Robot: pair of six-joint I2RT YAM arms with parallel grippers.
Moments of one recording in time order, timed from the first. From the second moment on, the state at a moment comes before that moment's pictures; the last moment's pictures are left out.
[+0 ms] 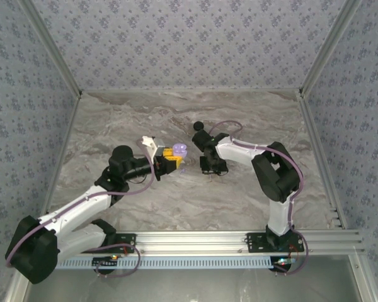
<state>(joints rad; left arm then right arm) -0.60 1.03 0.50 0.42 0.59 -0.19 0.68 1.90 1.25 -0.79 0.05 0.65</state>
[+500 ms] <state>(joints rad) -0.64 1.27 0.49 0.61 0.49 -0.26 0.55 1.65 1.02 -0.56 -0.12 0.62</state>
